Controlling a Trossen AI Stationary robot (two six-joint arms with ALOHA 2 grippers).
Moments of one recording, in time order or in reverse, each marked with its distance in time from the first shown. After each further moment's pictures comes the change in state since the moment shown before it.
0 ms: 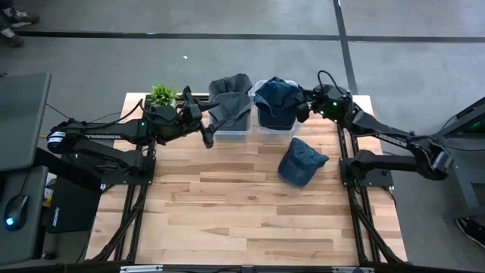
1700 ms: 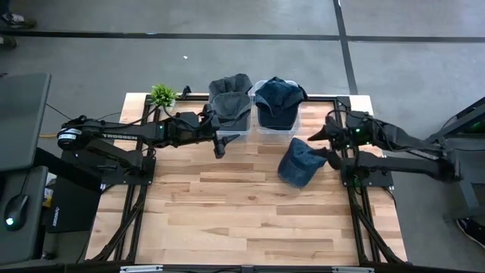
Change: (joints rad) left arm 0.000 0.167 0.000 0.008 0.152 -0.063; right arm 0.357 -0.443 0.040 -0.698 -0.405 -0.114
